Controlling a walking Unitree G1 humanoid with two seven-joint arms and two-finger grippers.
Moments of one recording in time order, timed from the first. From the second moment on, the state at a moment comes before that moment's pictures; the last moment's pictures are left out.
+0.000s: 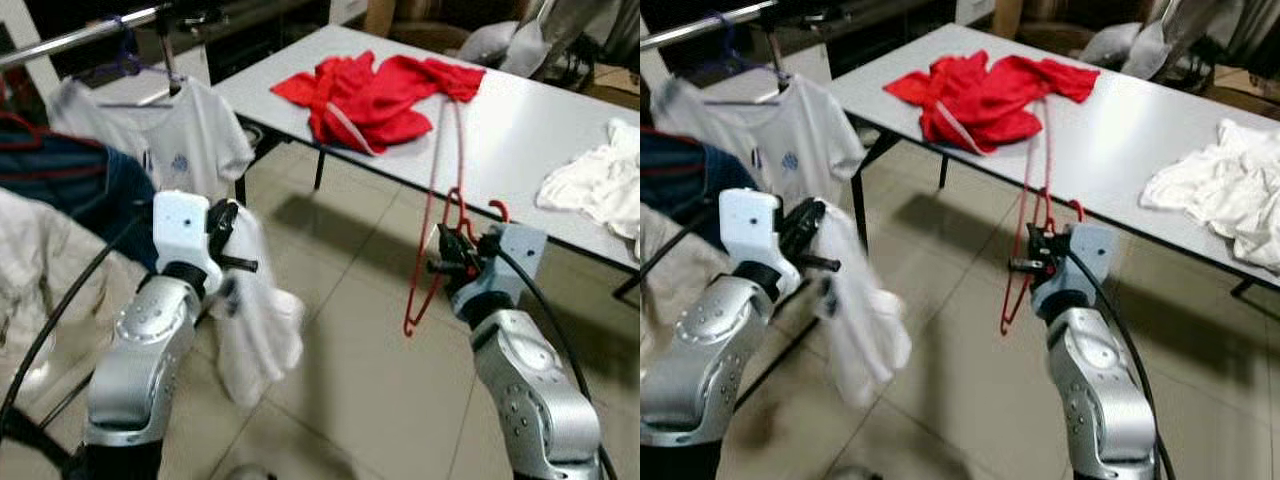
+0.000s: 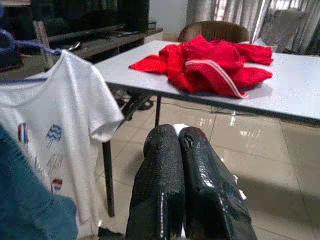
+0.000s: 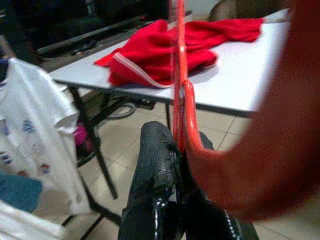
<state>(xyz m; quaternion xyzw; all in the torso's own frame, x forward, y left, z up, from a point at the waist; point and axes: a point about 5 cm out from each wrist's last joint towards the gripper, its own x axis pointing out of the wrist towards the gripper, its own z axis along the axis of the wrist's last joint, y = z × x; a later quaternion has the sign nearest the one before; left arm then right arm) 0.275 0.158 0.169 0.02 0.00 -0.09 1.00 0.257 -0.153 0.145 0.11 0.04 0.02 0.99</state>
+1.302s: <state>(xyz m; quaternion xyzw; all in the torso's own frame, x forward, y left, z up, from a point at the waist) 0.281 0.159 0.165 0.00 0.00 -0.08 1.00 0.266 -0.151 0.143 0.07 0.06 0.06 0.99</state>
